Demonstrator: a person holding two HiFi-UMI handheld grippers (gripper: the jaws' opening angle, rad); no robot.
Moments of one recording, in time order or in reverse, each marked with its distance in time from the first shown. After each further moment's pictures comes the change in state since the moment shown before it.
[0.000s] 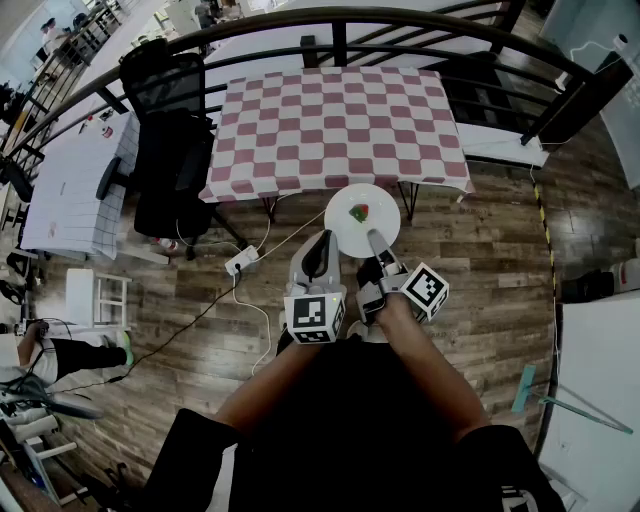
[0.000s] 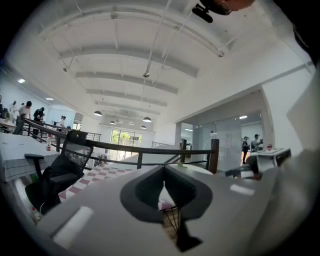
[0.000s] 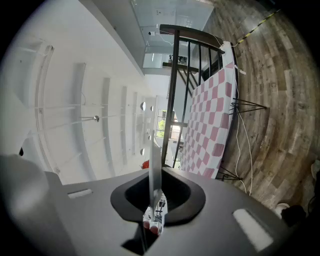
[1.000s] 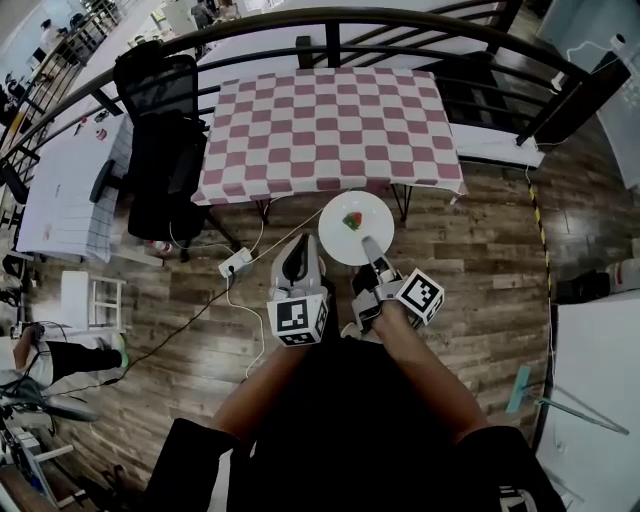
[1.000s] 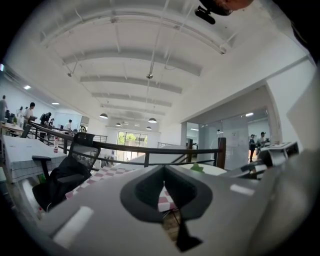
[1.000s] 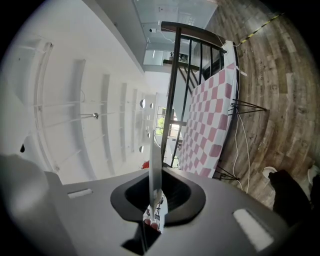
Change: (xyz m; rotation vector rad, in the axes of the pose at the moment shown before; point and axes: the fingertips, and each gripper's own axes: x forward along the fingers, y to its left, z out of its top) left arm 0.005 0.025 -0.008 0.012 -0.010 0.082; right arm 0.000 -0.009 0.009 -0.029 0.038 0.005
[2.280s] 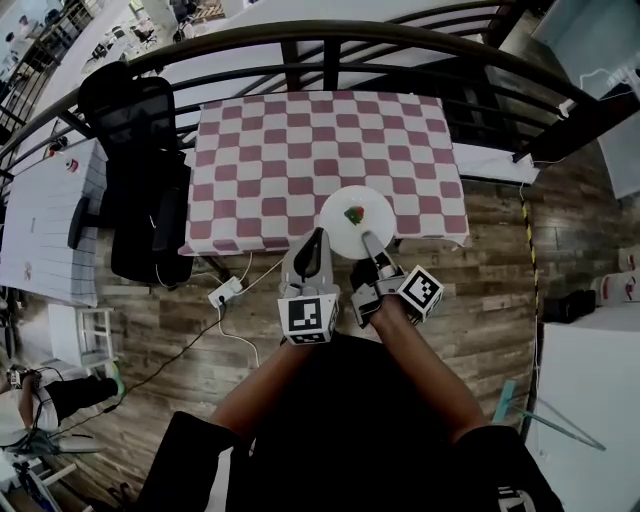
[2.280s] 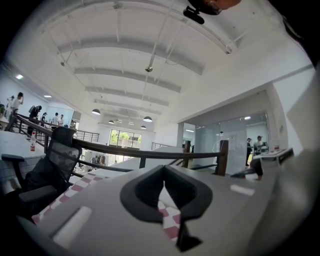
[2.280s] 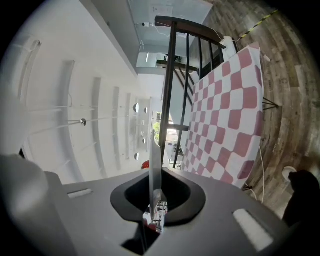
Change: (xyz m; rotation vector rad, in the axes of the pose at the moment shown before) left arm 0.233 0.056 0.036 -0.031 0.000 -0.085; right arm 0.216 0.012 0.106 0.071 -0.057 -0.040
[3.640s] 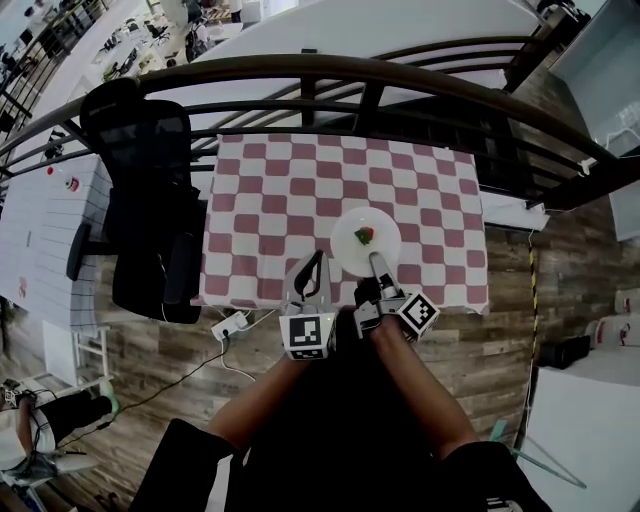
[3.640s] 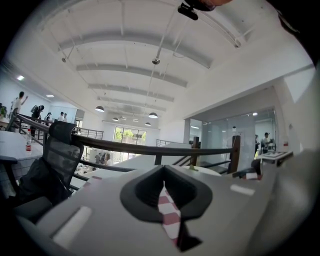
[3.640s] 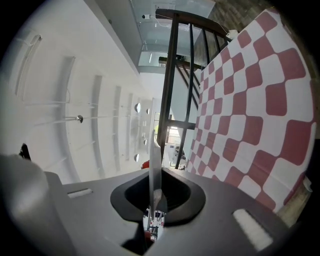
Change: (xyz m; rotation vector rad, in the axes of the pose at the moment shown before) left arm 0.133 0.147 -0.016 0.005 0.036 0.041; right arm 0.198 -0.015 0.016 -0.052 -0.030 0.026
